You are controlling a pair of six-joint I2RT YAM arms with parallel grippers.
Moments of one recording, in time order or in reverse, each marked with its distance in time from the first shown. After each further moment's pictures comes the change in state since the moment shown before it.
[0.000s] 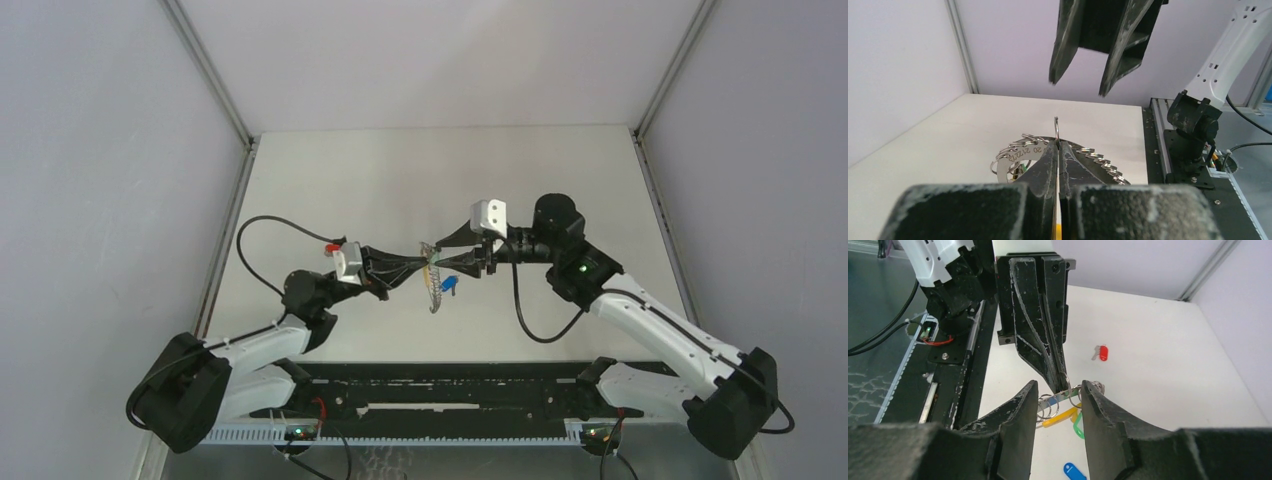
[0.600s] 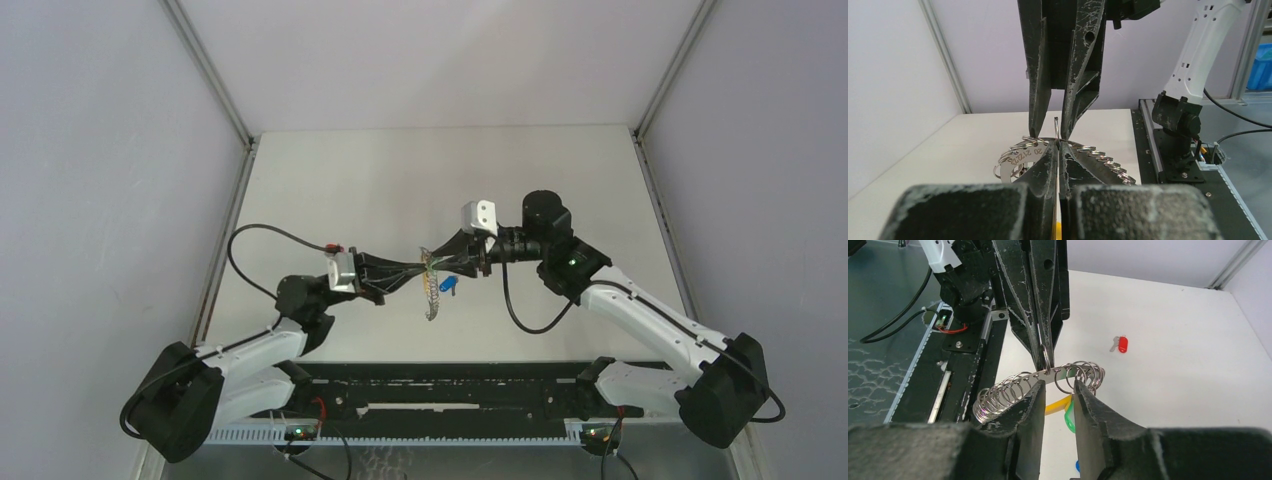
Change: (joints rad) left arm 0.000 -0.057 -0.006 0.026 0.067 0.014; right arm -0.010 0.042 0.000 -0.019 -0.050 -0.010
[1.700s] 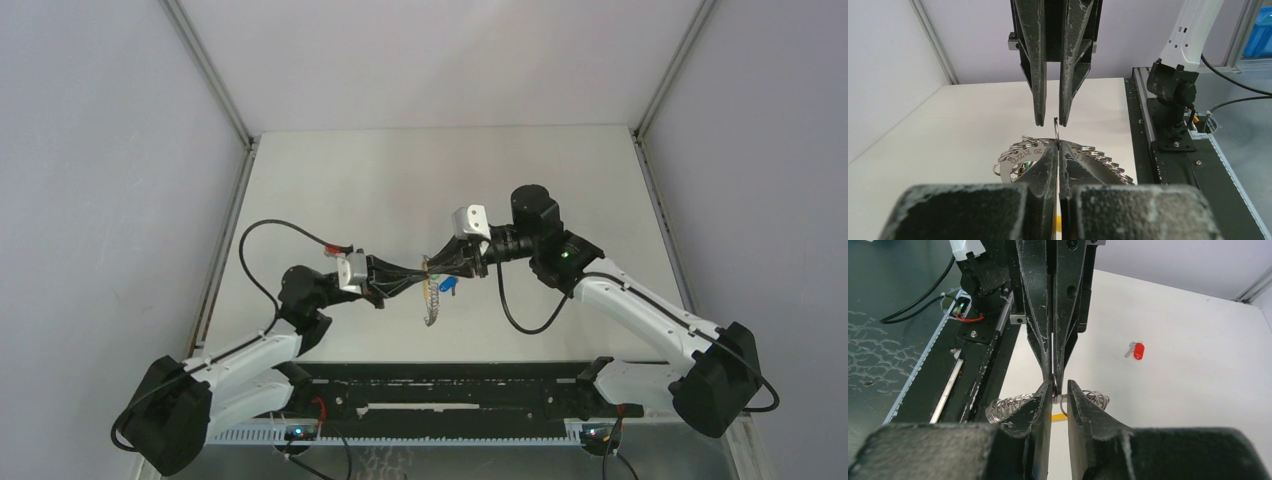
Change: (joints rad) left arm 0.000 -0.067 0.029 -0.275 0.067 0.106; right arm 0.011 0.058 0.055 -0.075 -0.096 -0.095
